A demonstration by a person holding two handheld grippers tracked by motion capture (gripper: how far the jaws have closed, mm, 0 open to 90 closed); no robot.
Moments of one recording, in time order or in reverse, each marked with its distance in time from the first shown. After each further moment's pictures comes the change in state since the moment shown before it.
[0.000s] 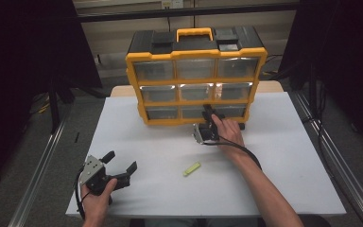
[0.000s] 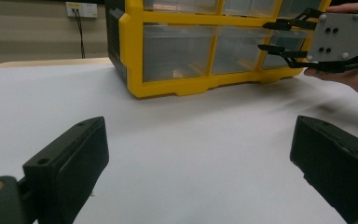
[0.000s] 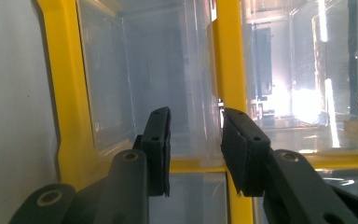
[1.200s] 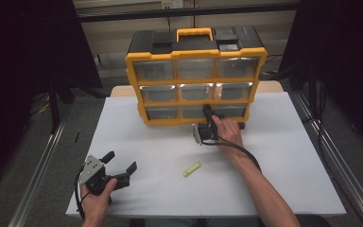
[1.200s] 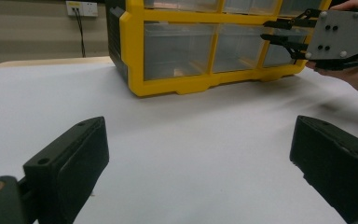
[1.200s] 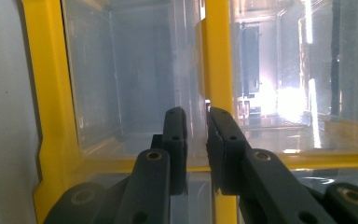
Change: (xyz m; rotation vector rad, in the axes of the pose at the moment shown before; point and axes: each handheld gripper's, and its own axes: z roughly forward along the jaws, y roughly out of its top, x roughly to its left) left arm 0.000 0.000 0.000 0.005 0.003 0.008; right arm 0.001 0.002 0.000 0.029 -0.043 -0.014
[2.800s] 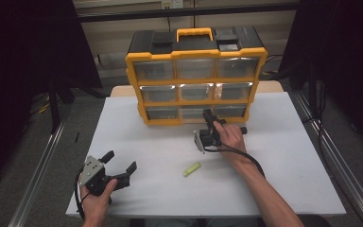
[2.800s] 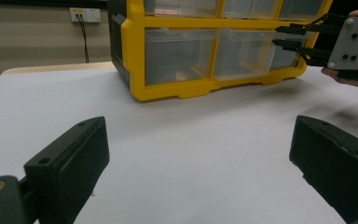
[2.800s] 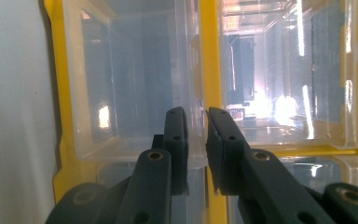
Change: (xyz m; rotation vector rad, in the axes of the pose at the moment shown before) left arm -0.003 0.001 -0.002 -0.018 0.016 0.013; right arm 0.001 0.000 -0.023 -0.045 -0.020 -0.028
